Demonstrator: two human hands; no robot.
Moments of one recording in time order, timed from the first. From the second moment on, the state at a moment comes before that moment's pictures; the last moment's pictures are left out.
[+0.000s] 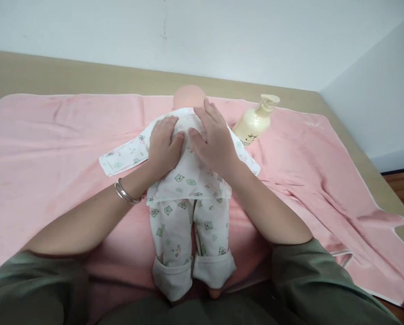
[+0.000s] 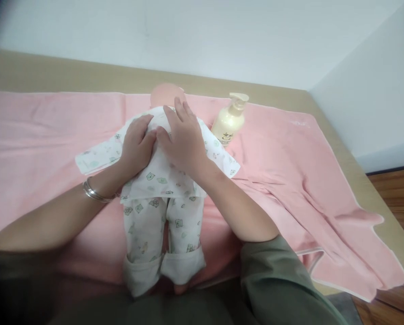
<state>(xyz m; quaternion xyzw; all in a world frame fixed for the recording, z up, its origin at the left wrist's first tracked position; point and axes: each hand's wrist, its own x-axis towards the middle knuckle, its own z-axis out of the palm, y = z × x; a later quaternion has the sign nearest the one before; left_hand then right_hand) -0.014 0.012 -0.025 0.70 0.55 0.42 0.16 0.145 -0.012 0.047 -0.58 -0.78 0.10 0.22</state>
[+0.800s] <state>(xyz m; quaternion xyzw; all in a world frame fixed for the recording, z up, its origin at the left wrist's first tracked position) -0.013 0.015 -0.032 0.69 0.54 0.45 0.16 0.146 -0.013 0.034 -0.55 -0.79 0.15 0.23</state>
